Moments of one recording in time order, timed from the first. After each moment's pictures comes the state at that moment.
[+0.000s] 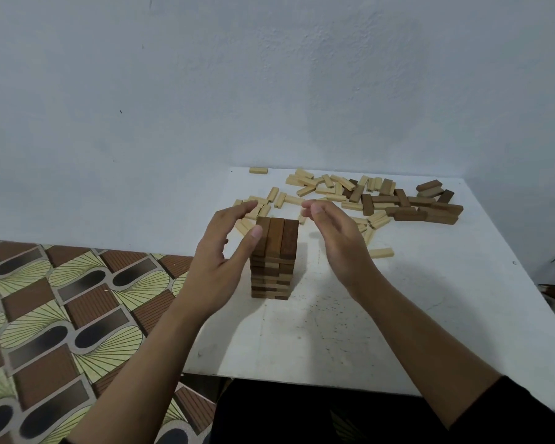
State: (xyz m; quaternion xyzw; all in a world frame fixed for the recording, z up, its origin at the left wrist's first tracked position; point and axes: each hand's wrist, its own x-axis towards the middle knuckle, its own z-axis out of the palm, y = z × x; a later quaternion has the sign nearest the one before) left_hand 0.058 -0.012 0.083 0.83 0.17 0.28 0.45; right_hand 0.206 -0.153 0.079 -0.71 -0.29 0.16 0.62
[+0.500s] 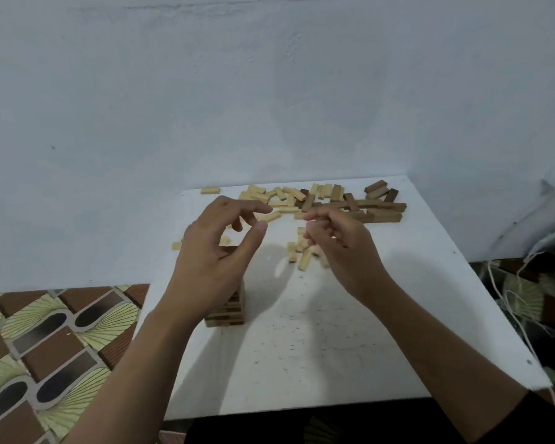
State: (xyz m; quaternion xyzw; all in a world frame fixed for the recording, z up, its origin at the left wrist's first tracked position) left_hand 0.117 -0.068 0.155 0.86 0.07 0.30 0.41; right_hand 0.248 -0.226 0.110 -0.75 -0.28 0.07 0.60
